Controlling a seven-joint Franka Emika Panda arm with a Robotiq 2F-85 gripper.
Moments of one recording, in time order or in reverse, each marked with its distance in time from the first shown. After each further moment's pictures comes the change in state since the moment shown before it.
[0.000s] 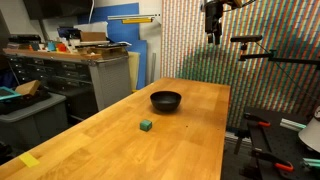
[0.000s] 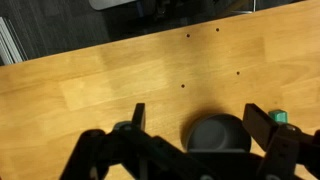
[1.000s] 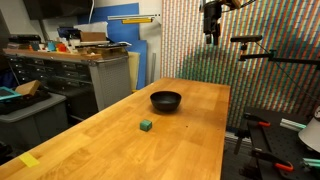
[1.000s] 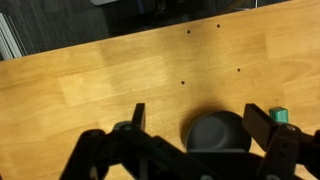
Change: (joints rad) arm 0.000 0.009 0.009 0.000 0.002 0.023 0.002
